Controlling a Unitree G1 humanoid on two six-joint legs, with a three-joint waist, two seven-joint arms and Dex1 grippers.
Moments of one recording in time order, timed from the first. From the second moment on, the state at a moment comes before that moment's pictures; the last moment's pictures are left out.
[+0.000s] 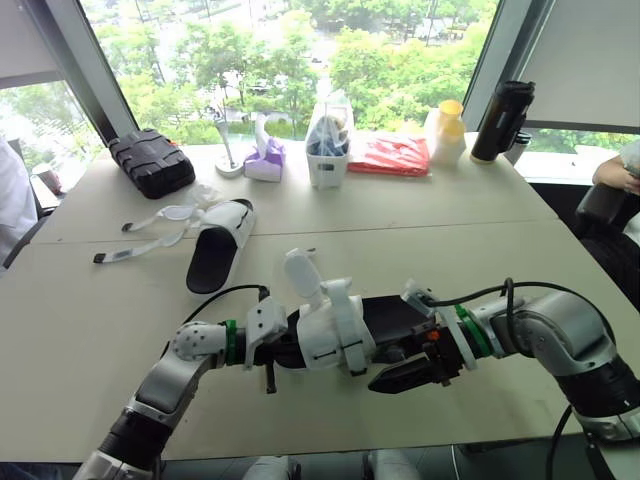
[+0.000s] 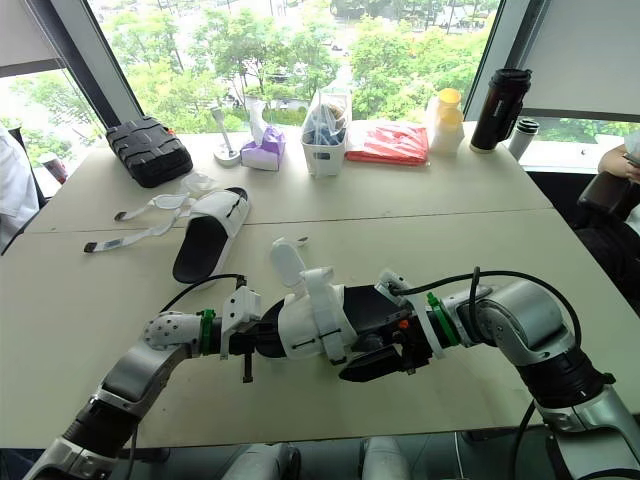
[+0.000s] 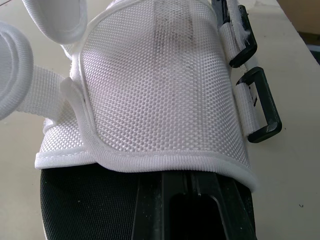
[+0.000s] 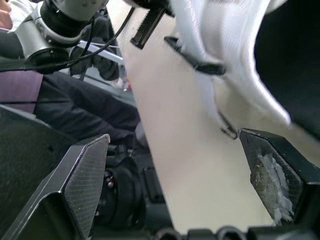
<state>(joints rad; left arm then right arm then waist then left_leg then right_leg) -0.23 0.50 -0.26 -0.05 -0.24 0.15 -1.07 -0.48 -0.77 0.20 -0.27 0.75 1.33 1.12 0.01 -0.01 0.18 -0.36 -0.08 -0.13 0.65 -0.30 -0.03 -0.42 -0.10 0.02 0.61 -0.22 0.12</state>
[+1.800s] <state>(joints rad) -0.23 0.50 -0.27 -0.06 -0.22 0.17 -1.08 -0.53 -0.97 0.33 -0.51 0.72 1.07 1.25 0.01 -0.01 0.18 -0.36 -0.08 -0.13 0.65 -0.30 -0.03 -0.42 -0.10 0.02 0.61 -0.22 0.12</state>
